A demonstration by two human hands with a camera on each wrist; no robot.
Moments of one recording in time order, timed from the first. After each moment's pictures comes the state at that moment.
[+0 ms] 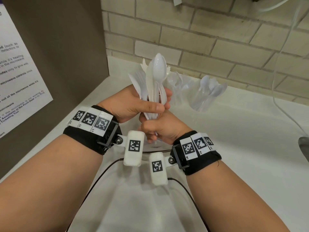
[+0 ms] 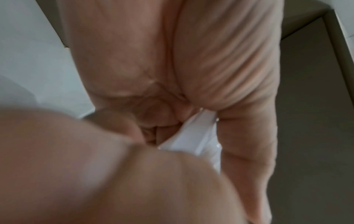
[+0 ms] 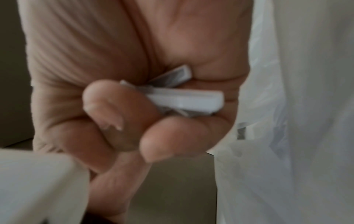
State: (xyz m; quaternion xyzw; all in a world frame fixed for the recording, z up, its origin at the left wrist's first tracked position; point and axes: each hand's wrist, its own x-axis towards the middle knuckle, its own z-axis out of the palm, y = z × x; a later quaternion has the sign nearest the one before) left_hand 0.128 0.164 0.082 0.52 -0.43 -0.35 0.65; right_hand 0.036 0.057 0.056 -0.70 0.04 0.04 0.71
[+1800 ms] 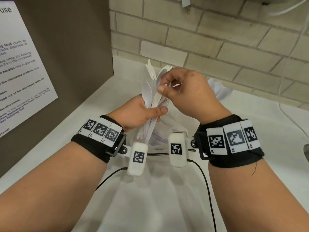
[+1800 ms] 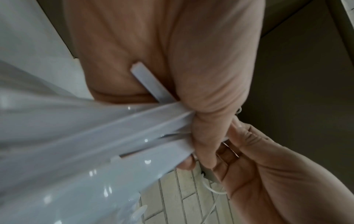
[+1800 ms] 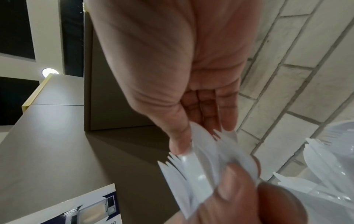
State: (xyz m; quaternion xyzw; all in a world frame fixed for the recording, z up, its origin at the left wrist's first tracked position) left_hand 0.120 0.156 0.059 0.61 -0.38 -0.28 0.64; right_hand 0.037 0.034 0.136 -0.94 0.04 -0.20 0.27
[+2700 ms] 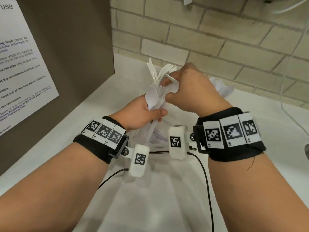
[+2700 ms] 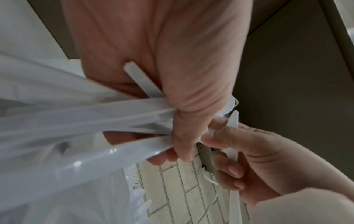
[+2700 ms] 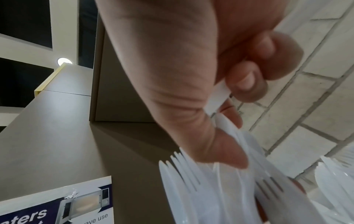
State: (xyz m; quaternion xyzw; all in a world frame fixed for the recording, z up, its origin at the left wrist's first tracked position) left_hand 0.123 0.154 0.048 0.68 -0.37 -0.23 0.59; right_hand 0.036 0.041 0.150 -0.98 0.13 -0.12 0.12
